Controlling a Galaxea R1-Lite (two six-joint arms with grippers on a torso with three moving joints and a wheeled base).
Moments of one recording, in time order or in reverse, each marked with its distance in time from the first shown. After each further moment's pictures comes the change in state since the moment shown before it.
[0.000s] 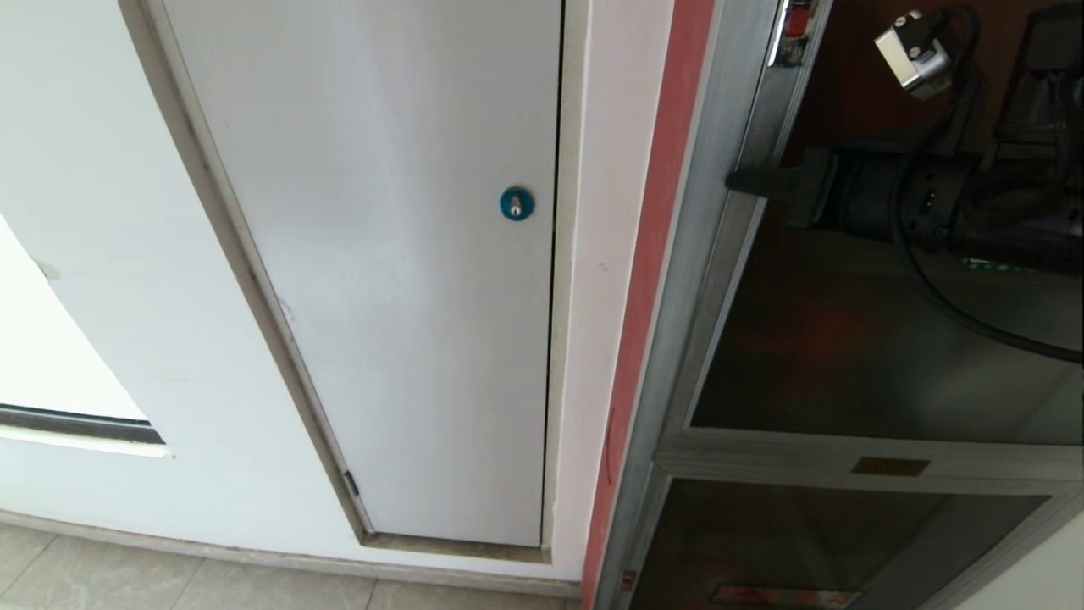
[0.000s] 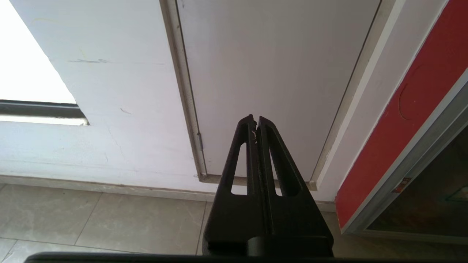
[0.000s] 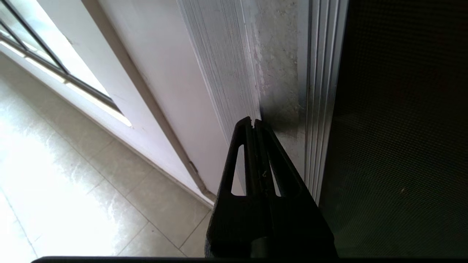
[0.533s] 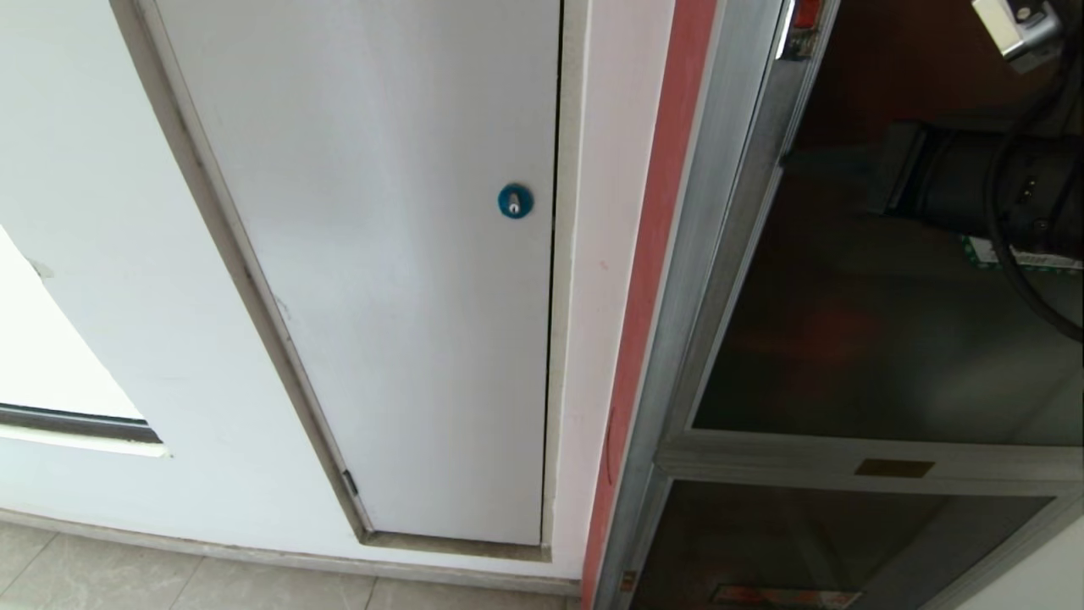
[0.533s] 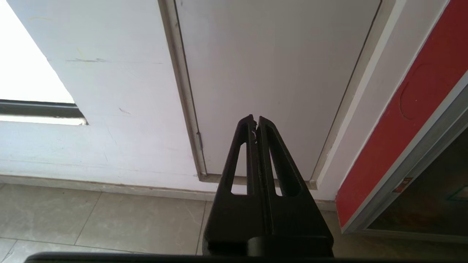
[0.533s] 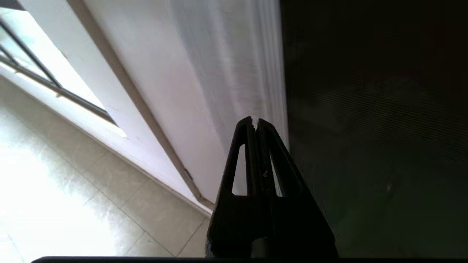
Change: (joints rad) left arm 0.000 0.000 0.000 -0.001 -0.001 0.000; right arm 0.041 -0.143 0.065 0.007 0.009 0.001
